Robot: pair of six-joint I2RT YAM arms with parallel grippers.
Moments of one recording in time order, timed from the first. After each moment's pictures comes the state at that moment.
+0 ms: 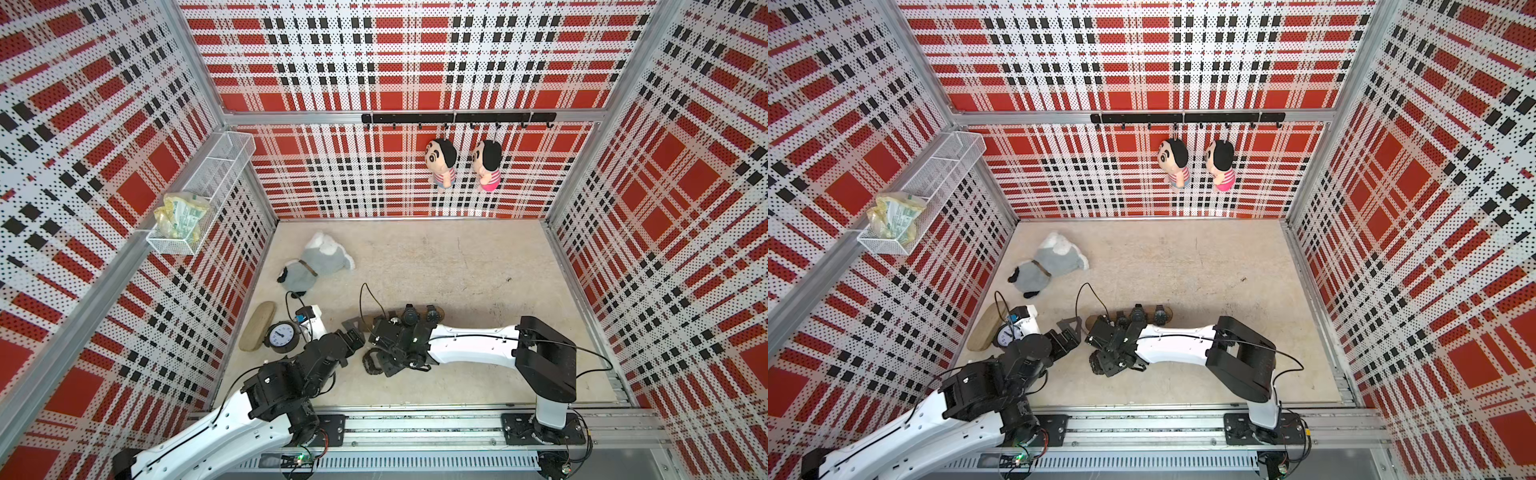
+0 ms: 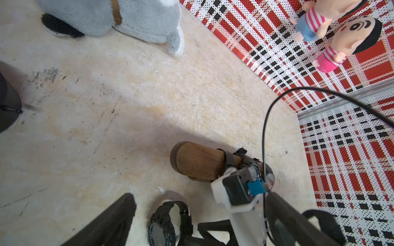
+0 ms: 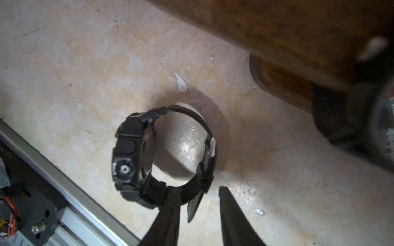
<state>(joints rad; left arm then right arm) -0.97 0.54 0.60 -0.73 -0.62 -1.17 1.21 1.89 1.27 -0.53 0.06 0.63</state>
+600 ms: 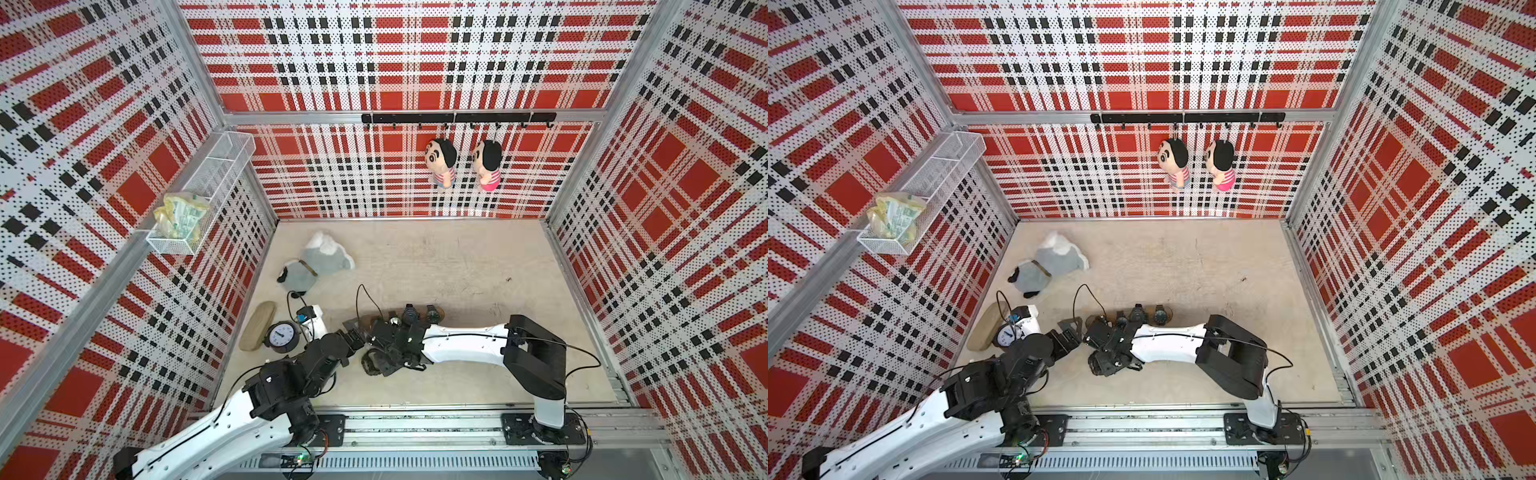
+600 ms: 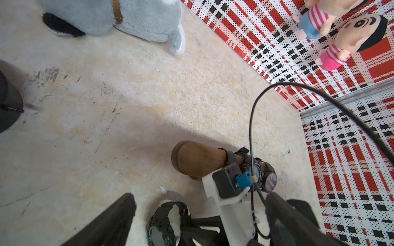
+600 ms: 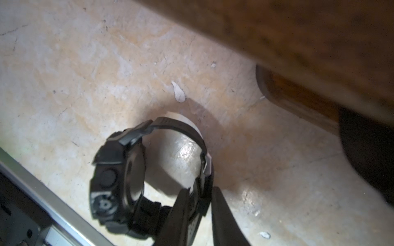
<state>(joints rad) -0.97 0.55 0.60 -0.73 -0.62 -1.17 1.19 1.94 1.29 -0.51 0.07 0.62</state>
